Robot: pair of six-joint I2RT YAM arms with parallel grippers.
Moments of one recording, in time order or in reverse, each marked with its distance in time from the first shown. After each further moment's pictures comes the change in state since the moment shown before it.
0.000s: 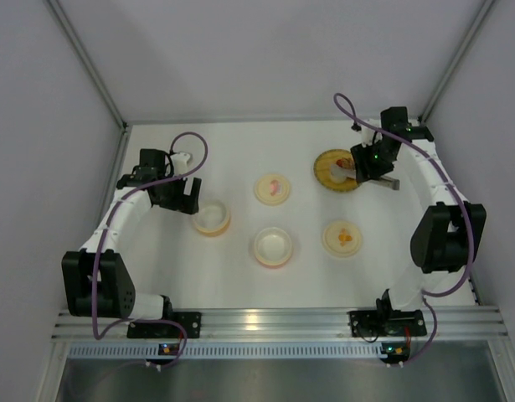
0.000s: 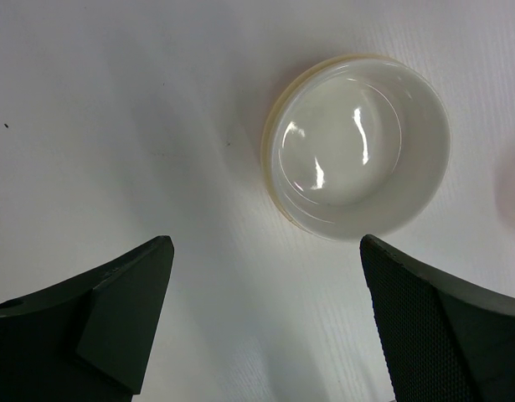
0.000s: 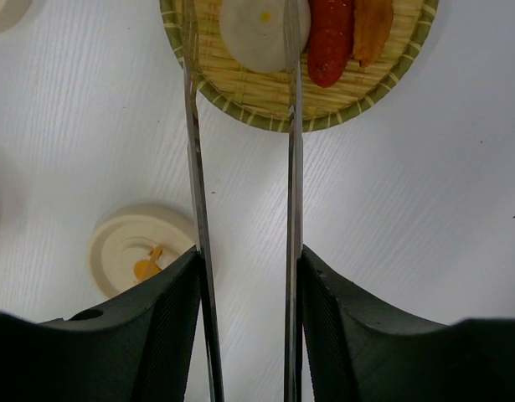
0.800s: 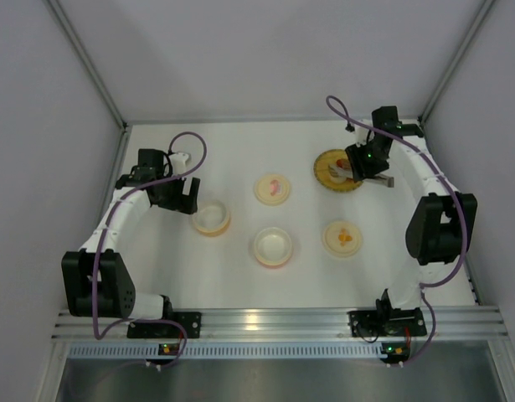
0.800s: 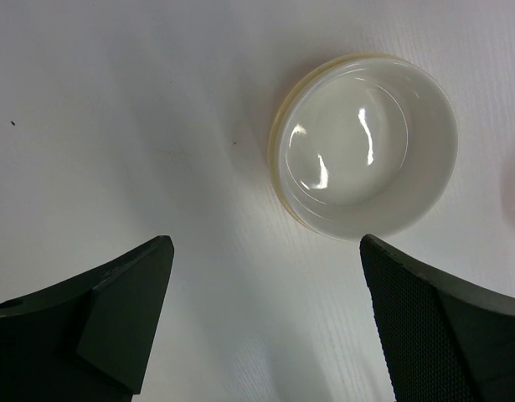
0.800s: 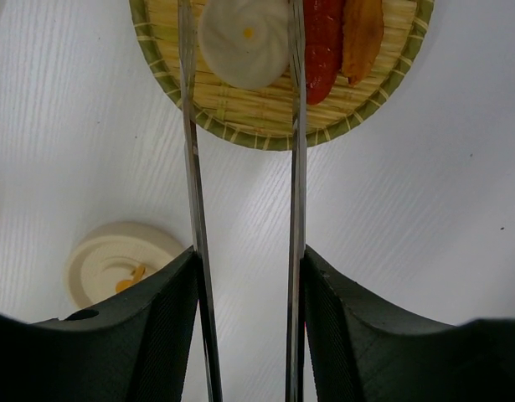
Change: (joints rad) left arm 0.012 0.000 0.000 0.000 0.000 0.010; right arm 0.030 0.076 0.037 0.023 0.066 0.006
